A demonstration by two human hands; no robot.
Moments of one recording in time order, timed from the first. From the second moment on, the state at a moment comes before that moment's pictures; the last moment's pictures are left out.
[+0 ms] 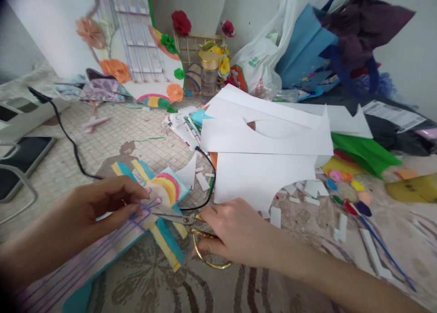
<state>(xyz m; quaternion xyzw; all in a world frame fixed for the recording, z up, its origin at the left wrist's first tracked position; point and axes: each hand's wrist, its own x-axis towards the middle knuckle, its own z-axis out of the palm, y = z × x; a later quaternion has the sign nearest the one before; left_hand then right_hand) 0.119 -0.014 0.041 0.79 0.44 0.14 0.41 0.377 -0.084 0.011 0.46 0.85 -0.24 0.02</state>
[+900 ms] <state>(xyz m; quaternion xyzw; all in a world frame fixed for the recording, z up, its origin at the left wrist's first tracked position) 0.125 -0.012 0.041 0.80 0.44 0.16 0.38 0.362 -0.067 0.020 0.45 0.87 -0.22 0.04</state>
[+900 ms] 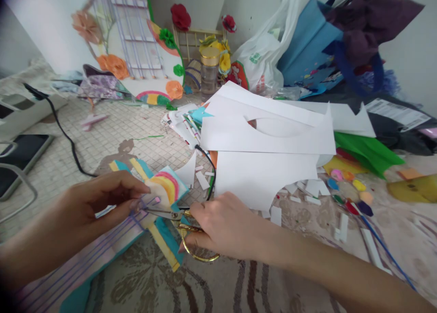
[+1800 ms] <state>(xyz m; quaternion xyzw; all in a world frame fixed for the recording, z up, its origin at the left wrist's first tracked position) 0.121 -0.011 0.040 0.78 0.45 0.16 0.39 0.365 -0.070 0.001 0.42 0.90 -0.10 0.00</state>
